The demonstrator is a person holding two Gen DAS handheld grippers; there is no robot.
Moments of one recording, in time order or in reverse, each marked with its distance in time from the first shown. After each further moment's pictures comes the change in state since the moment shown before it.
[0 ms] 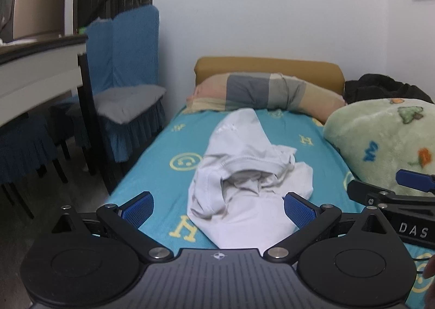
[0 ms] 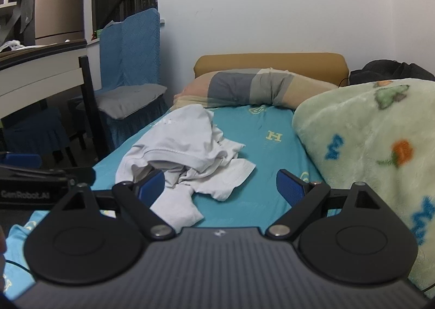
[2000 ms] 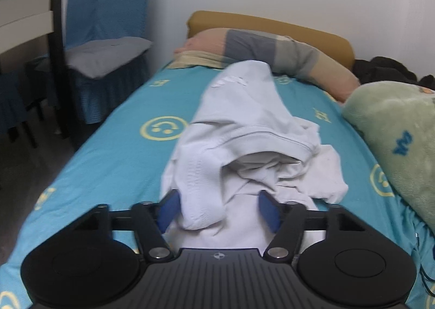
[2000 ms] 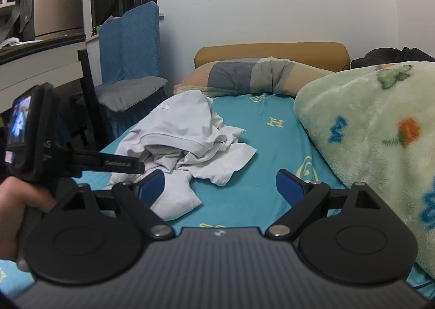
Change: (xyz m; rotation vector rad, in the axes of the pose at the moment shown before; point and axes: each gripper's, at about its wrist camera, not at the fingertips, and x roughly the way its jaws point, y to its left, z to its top) left arm 0.125 0.013 -0.011 -0.050 0.179 -0.079; right arm 0.015 -0.009 -0.021 0.014 0.000 0.007
